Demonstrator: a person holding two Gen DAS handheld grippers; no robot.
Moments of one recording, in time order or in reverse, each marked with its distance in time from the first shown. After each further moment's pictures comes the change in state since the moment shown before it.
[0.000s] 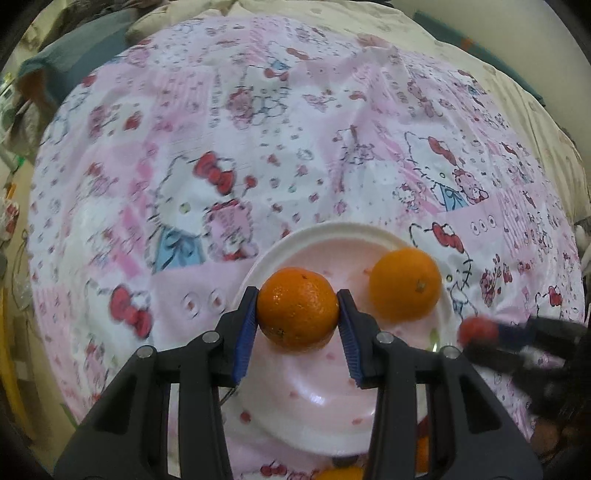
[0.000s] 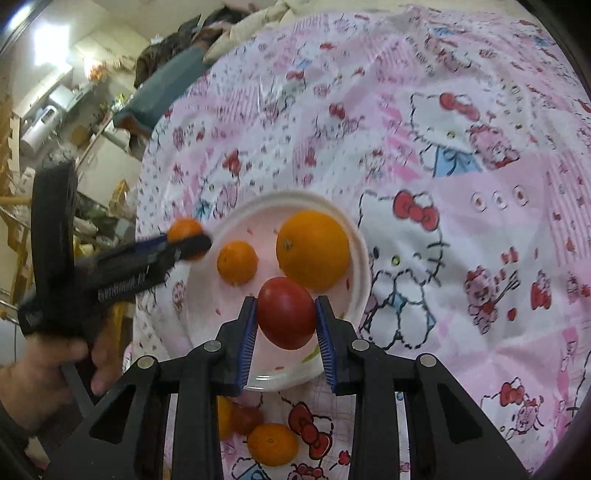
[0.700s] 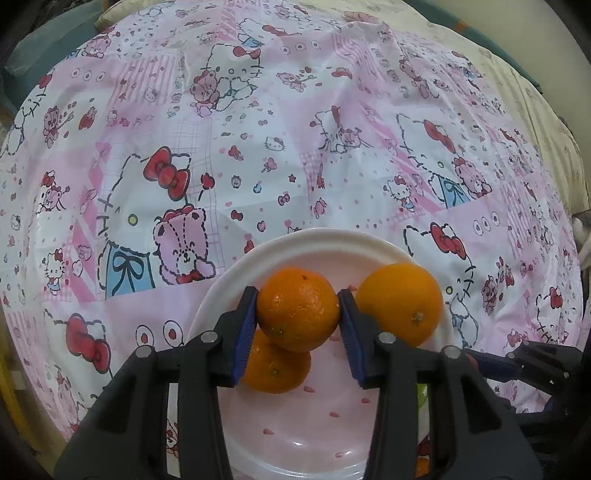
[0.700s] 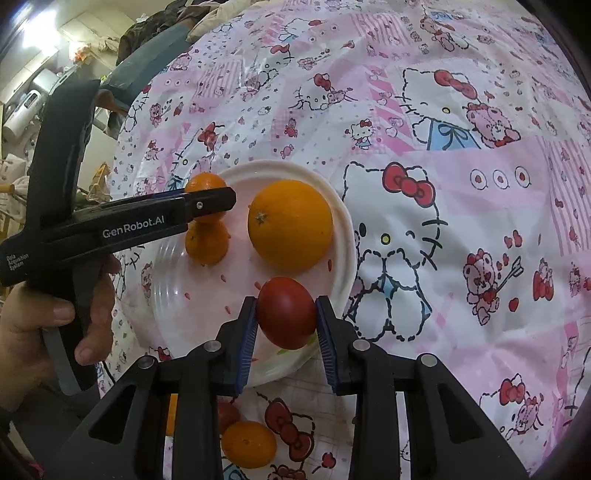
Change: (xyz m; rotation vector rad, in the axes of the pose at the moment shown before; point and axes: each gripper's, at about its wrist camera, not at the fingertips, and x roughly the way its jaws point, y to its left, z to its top) left arm 0.037 -0.014 0.018 0.018 0.068 -0.038; right arm 0.017 -0.005 -0.004 -0.006 0.049 -0.081
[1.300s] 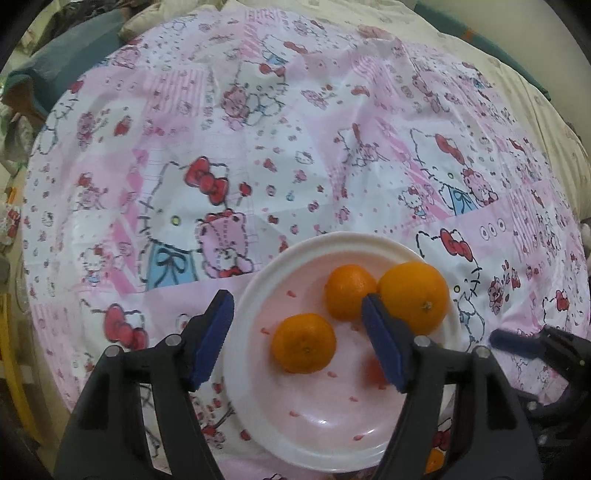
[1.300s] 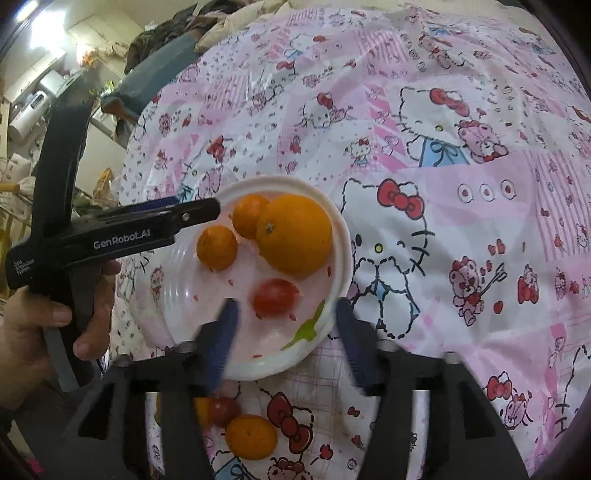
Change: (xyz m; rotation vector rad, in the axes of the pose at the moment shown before) left arm -0.029 0.012 -0.007 -0.019 -0.055 0.071; right arm -0.025 -0.001 -0.002 -0.008 -0.066 0.007
